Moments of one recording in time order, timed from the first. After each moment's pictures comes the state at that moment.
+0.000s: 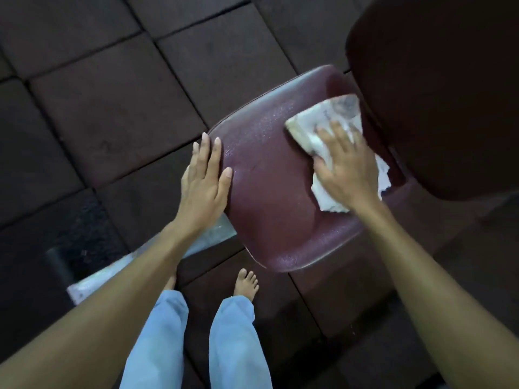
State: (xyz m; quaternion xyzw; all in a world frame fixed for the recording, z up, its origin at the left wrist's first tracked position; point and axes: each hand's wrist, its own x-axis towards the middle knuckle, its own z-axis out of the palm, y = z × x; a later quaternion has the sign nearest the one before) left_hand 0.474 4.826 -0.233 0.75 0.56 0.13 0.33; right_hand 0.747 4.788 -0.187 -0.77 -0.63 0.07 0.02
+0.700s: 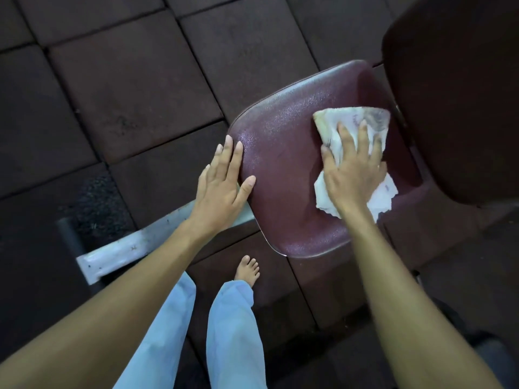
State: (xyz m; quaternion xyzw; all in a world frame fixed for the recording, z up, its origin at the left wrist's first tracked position) left_hand 0.449 4.797 -0.232 0.76 0.55 0.10 0.33; right_hand 0.691 4.782 -0.194 -0.88 -0.48 0.04 0.02
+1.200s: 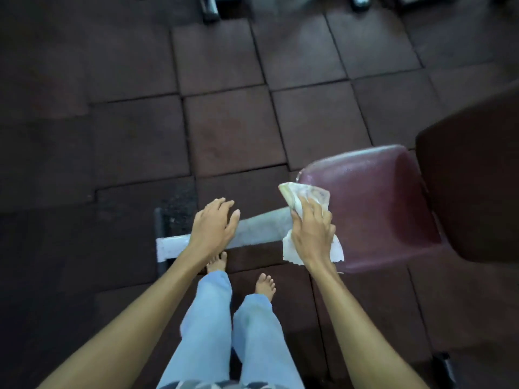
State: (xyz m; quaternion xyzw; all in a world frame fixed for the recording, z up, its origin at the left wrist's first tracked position) left_hand 0.296 4.731 -0.091 0.64 0.71 0.02 0.30; right_hand 0.509 4.730 -0.093 -0.76 -0.60 0.24 0.07
